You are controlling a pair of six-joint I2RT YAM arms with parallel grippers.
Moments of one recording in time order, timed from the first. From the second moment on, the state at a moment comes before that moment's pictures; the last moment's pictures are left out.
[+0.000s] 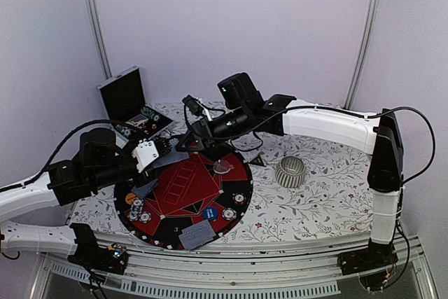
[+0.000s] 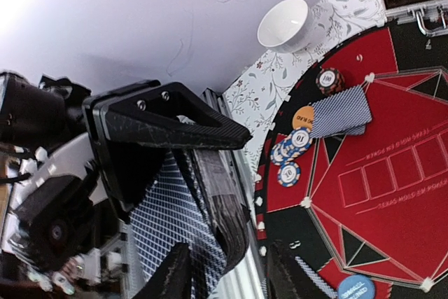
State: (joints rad) left arm -0.85 0.83 0.62 -0.16 -0.15 0.60; right arm 0.96 2.02 1.82 -0.34 -0.70 0.50
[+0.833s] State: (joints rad) left arm -0.85 0.84 0.62 -0.16 -0.16 0.60; right arm 0.93 1.90 1.74 -0.33 -0.74 0.54
